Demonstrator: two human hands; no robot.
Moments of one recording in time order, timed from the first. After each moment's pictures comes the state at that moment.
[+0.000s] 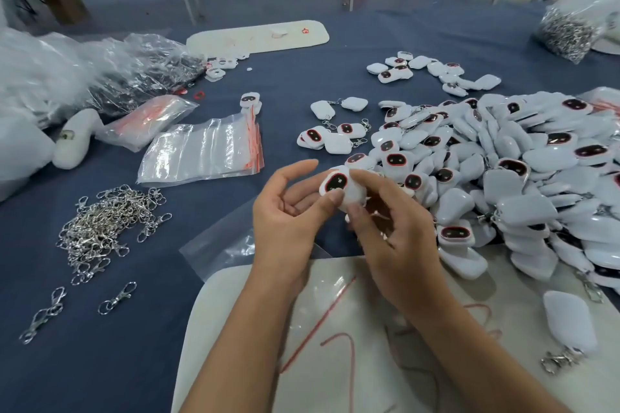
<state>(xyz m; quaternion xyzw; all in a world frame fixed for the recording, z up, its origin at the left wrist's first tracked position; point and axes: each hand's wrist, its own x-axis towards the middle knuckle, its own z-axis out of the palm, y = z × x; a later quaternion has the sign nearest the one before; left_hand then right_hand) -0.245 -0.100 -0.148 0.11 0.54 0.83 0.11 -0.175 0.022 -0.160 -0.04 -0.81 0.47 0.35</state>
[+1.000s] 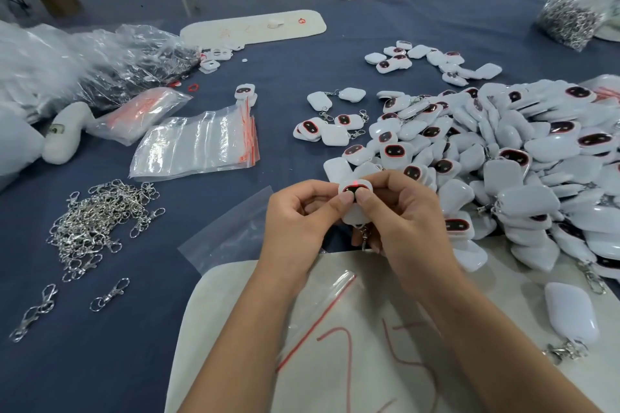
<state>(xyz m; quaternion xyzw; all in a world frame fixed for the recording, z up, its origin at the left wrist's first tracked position) -0.243 -0.095 -0.158 0.12 0.63 0.75 0.16 -0.176 0.031 -0.153 -0.11 -0.68 0.69 0.22</state>
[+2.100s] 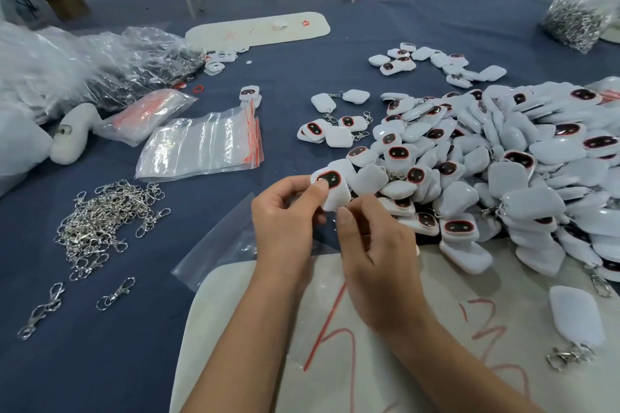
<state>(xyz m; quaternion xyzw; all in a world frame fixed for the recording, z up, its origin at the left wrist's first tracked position) -0.248 -0.095 -0.157 0.01 0.62 0.78 0.09 -0.165 -0.014 -0.162 -0.11 -0.82 0.46 0.32</state>
